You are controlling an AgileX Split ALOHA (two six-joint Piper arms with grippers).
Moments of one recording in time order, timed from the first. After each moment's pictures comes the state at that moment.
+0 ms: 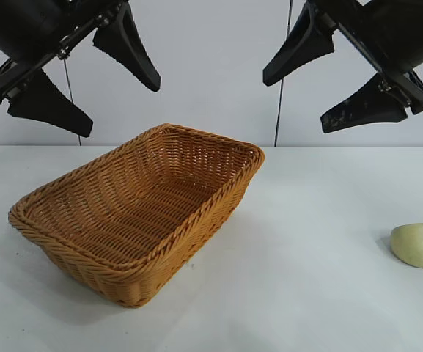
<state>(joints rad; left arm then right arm) -0.34 1.62 -1.17 -0.68 0.73 0.10 0.17 1.53 -1.01 0.93 0.72 -0.42</state>
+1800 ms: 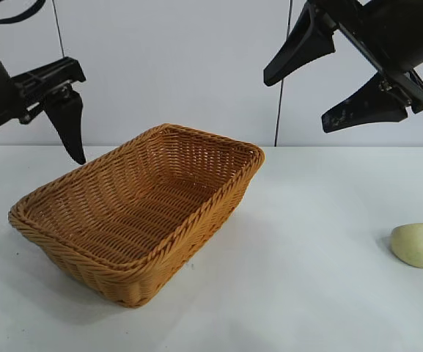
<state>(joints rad) -0.43 1.63 -1.02 -0.11 0.74 -1.17 0.17 1.53 -1.01 0.91 0.72 -0.42</state>
